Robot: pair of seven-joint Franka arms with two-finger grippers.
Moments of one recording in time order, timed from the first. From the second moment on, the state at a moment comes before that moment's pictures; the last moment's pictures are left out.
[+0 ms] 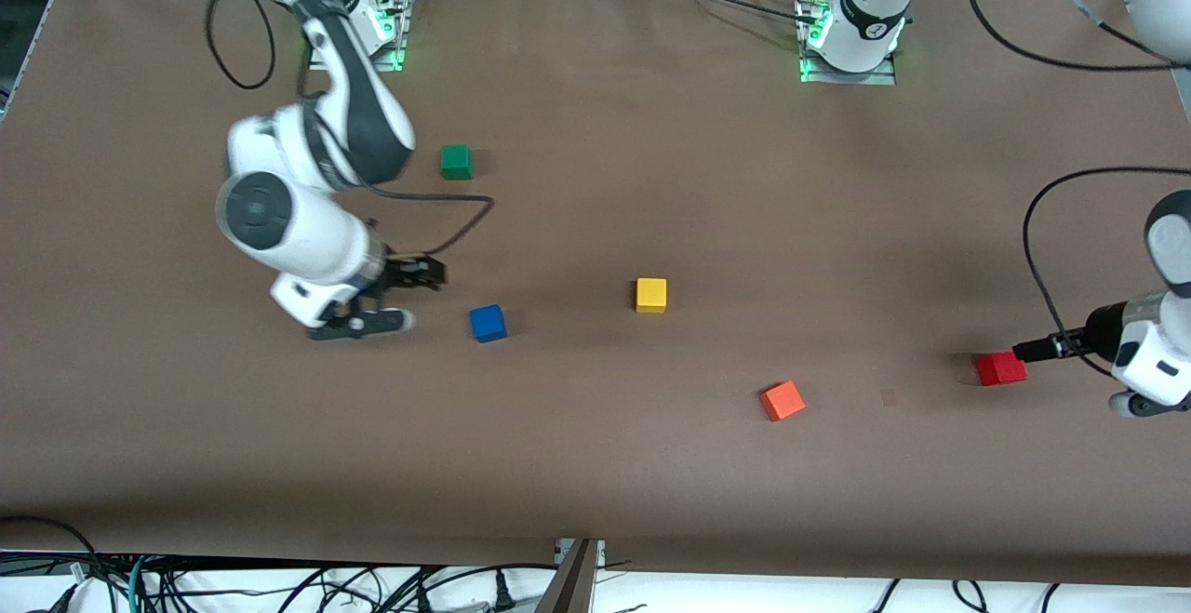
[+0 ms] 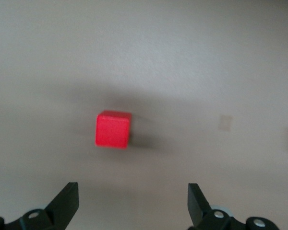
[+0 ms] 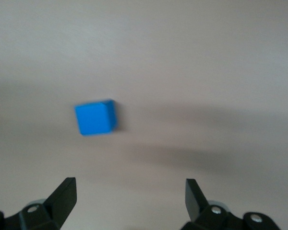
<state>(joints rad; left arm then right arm) 0.24 0.64 -0.04 -1.36 0.01 1.92 -0.04 0.47 0.50 -0.10 -1.59 0.17 2.07 0.19</state>
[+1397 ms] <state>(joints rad) 0.32 0.75 -0.05 -1.57 0.00 2.30 0.14 0.58 0.74 -0.10 -1.59 0.14 2.39 0.24</state>
